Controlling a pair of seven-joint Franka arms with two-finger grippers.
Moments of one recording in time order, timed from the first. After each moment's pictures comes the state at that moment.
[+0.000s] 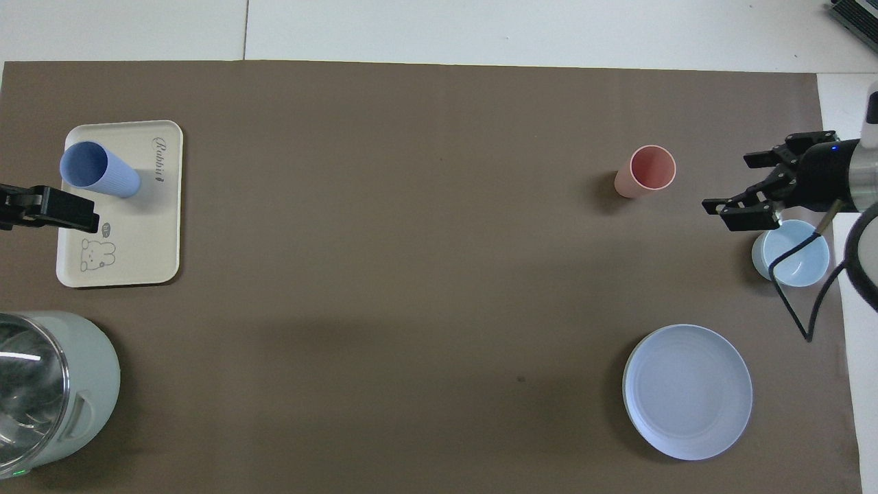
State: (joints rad) left arm 0.04 -0.01 -0.09 -1.55 0.02 1.54 0.04; right arm -0.06 0.00 0.00 -1.84 0.29 2.03 -0.85
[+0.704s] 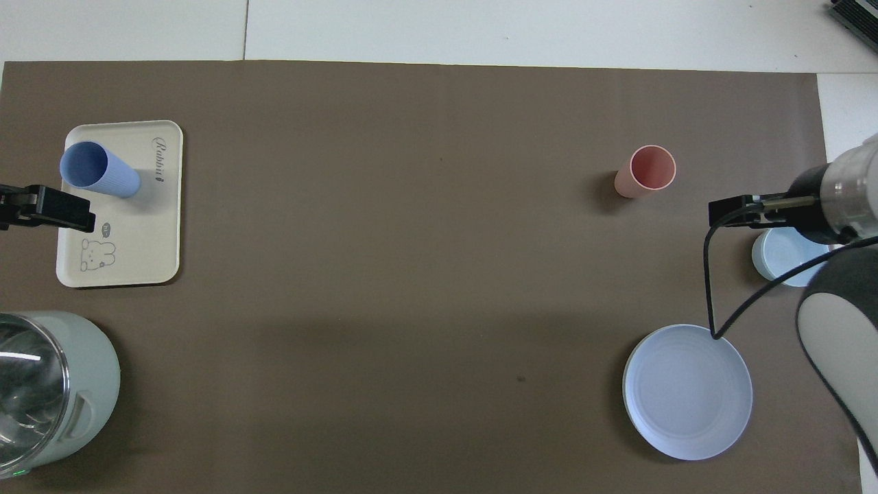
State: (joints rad) left arm 0.04 -0.01 -0.09 -1.55 0.02 1.54 0.04; right arm 0.07 -0.08 0.00 -1.72 -0.08 1.72 0.13
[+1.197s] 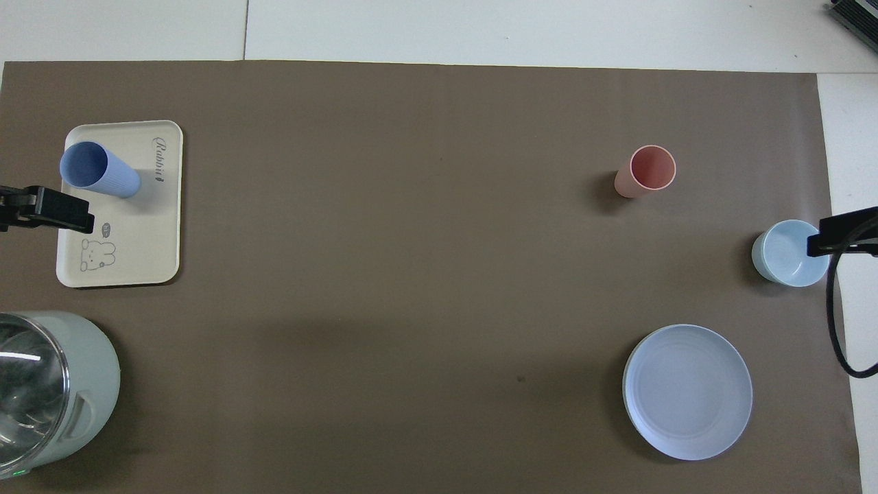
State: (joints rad) left arm 0.04 -0.01 -0.08 -1.56 0.02 1.54 0.04; right arm -0.03 -0.09 -0.03 -1.56 0.00 1.45 0.14
